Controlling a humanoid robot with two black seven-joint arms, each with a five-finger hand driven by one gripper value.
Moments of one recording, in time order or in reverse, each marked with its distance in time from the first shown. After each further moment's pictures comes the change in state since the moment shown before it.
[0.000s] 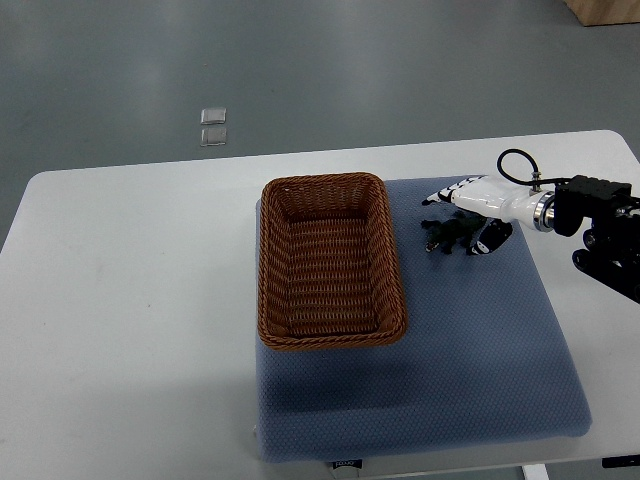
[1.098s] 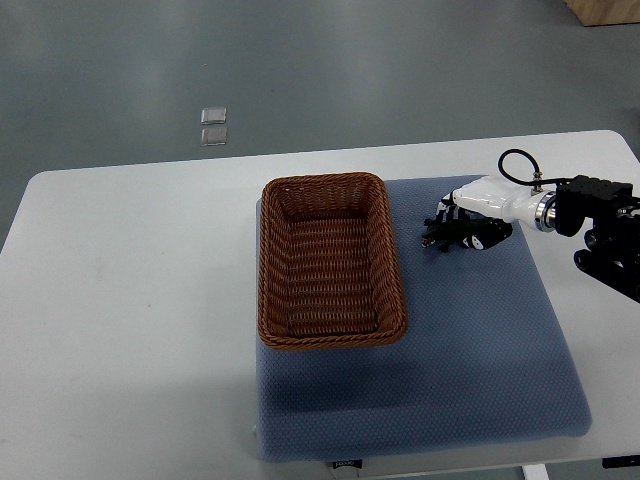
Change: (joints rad) left arm 0.000 0.000 0.000 0.000 0.000 0.000 0.000; right arm 0.001 -0.007 -0.009 0.000 0.000 -0.004 -0.004
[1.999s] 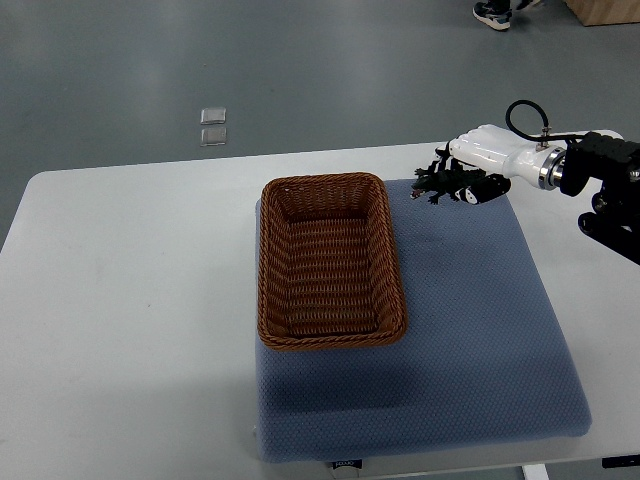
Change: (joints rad) left arm 0.000 0.000 0.000 0.000 0.000 0.000 0.000; right arm 0.099 -0.042 0.025 0.082 0.016 -0.075 0.028
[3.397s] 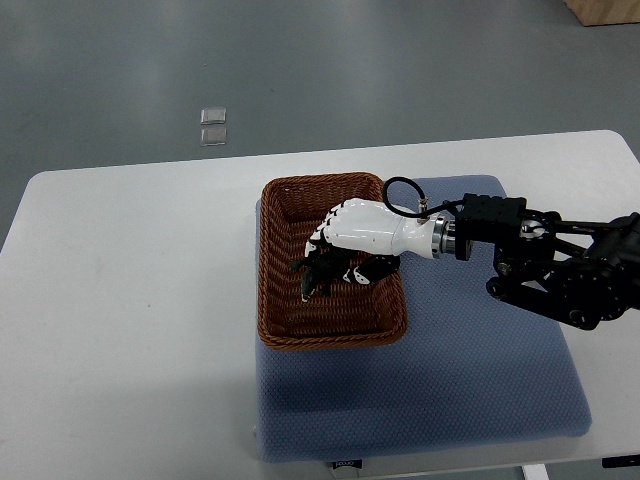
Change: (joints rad) left arm 0.000 0.000 0.000 0.000 0.000 0.000 0.000; right arm -0.050 0.157 -0.046 0.269 -0.122 -0.018 0.012
